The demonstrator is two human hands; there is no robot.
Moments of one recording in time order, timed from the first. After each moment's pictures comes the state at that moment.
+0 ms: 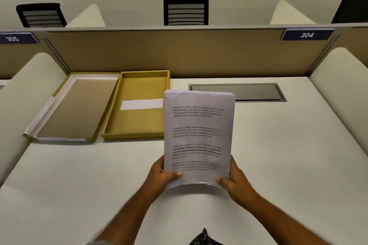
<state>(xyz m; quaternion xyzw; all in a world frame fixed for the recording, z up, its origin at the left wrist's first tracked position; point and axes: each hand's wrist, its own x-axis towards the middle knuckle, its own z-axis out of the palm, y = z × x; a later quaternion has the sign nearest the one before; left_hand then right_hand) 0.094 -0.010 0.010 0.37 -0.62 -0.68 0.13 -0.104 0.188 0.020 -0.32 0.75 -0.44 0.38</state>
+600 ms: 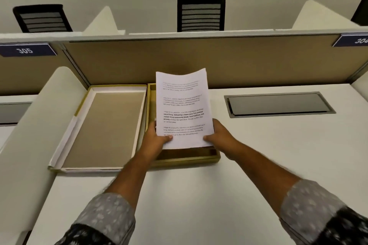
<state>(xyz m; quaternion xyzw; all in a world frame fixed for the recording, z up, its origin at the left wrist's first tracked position) 0.107 -0.320 0.026 0.45 -0.62 -0.62 0.17 -0.086 -0.150 0.051 -0.25 0.75 -0.44 0.43</state>
